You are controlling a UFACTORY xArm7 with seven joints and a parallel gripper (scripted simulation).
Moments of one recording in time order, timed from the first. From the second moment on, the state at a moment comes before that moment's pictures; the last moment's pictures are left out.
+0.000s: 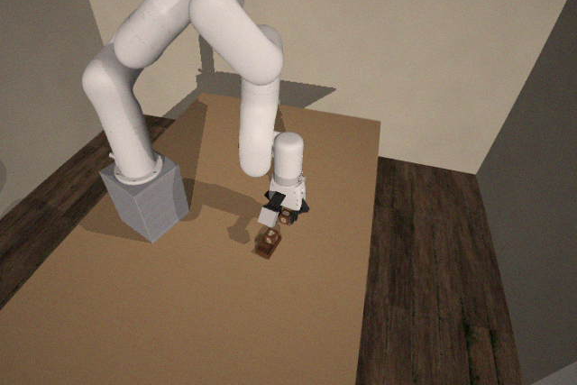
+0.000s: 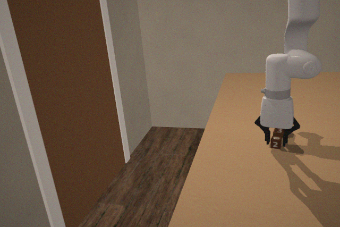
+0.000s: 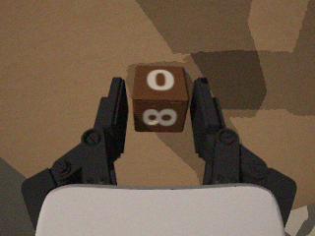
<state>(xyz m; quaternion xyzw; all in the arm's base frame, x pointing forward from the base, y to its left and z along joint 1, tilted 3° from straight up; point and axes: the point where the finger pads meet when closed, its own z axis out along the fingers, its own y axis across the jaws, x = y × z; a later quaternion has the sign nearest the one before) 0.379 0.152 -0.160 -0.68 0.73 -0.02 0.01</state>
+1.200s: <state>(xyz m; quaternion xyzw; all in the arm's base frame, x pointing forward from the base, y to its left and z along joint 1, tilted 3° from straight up) 0.379 0.152 -0.160 -0.68 0.73 -0.02 0.01</state>
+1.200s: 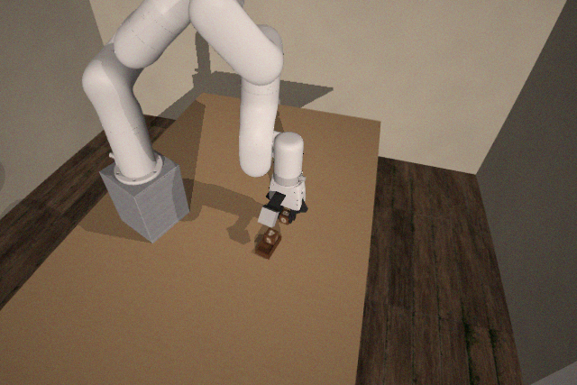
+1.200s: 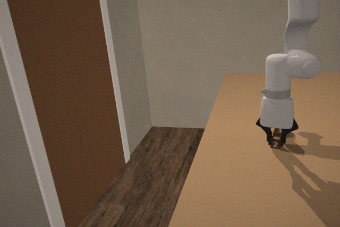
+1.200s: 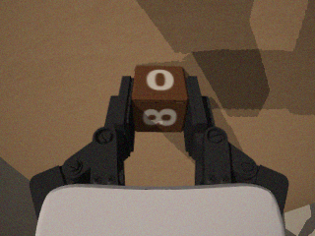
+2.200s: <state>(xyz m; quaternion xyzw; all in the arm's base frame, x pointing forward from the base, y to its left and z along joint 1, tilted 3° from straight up) 0.377 0.151 -0.147 -0.68 0.73 -0.02 0.01</state>
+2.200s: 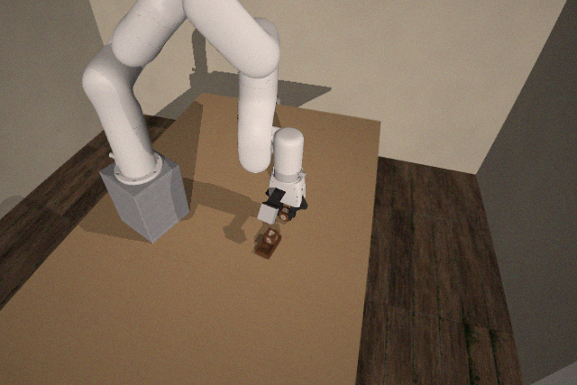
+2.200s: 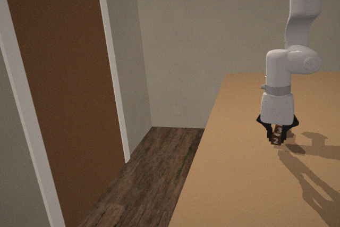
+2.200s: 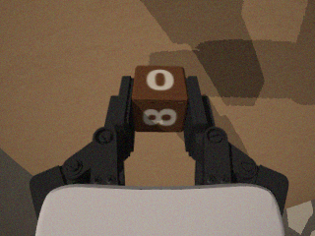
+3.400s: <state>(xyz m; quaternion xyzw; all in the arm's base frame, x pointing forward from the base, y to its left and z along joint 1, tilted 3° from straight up) 0.366 0.049 -0.054 -0.68 0.74 -0.03 0.01</state>
